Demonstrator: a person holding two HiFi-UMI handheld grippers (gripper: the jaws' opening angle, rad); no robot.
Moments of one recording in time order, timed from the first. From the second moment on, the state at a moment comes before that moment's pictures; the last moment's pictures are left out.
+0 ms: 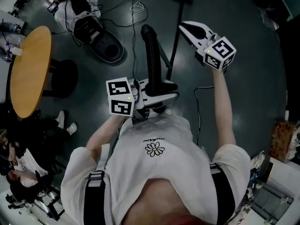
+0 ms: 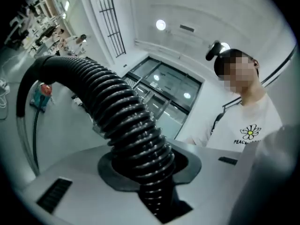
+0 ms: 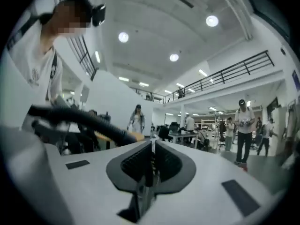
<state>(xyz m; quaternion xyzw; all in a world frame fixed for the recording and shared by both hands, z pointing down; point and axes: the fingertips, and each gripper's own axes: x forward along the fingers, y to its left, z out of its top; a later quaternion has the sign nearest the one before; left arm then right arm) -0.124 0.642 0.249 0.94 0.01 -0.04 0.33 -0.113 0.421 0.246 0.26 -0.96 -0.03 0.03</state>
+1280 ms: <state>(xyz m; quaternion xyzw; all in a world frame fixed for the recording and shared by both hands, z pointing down) -0.123 0.660 0.241 0.96 -0.01 0.04 0.26 -0.171 0.412 0.375 0.15 -0.96 -0.03 0.24</state>
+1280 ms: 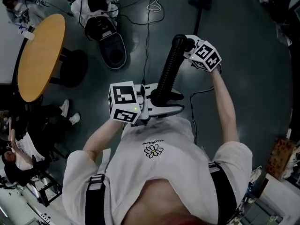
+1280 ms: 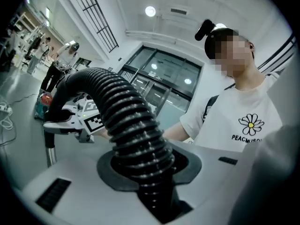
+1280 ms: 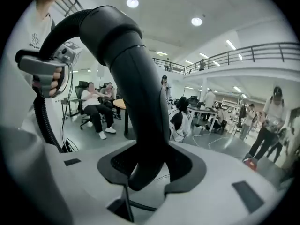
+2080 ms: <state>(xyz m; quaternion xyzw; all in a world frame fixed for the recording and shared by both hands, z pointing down) -0.165 0.604 0.232 0.95 -0.15 0.21 0.17 -0.071 0.400 0.177 0.34 -0.82 -0.38 0.27</state>
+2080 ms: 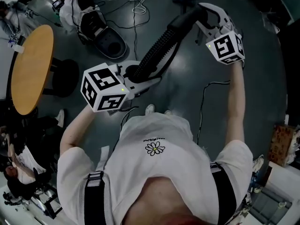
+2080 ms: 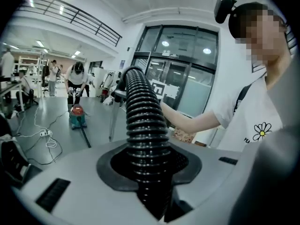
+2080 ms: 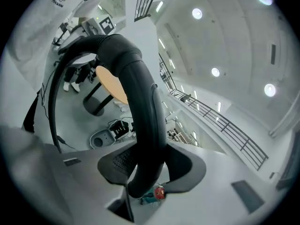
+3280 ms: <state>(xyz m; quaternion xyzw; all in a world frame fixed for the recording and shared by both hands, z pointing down) -0.103 0.652 0.185 0.92 0.02 -0.05 0.38 -0.152 0.493 0.216 0.27 -0.81 -0.43 0.30</state>
